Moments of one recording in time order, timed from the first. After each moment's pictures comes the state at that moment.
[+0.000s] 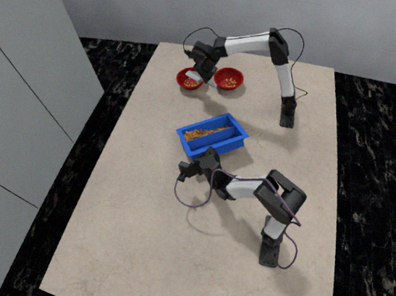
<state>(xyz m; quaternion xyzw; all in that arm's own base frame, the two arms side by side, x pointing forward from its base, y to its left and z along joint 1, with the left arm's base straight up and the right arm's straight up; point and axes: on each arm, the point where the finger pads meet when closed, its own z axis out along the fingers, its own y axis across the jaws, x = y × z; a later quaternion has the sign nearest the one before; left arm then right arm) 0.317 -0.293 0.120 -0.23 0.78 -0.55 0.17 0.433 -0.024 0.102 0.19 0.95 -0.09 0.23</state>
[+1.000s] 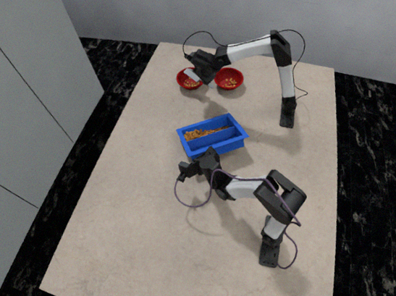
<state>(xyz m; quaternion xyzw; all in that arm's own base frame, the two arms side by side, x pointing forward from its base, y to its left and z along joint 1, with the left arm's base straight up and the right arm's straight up) 0.317 -0.292 0.120 -0.23 0.78 -0.55 0.17 0.440 -0.022 0.100 0.17 0.93 -0.16 0.29</state>
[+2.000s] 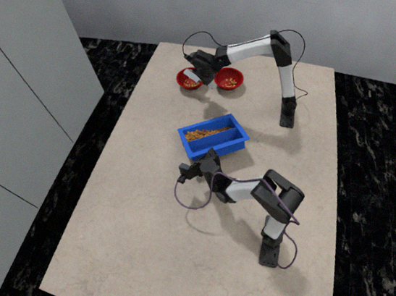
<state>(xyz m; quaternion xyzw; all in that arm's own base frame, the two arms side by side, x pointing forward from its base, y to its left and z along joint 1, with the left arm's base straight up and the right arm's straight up) 0.312 -0.288 0.115 -0.22 0.78 -0.56 0.17 0.440 -0.019 0.100 0.17 0.93 -0.16 0.30</state>
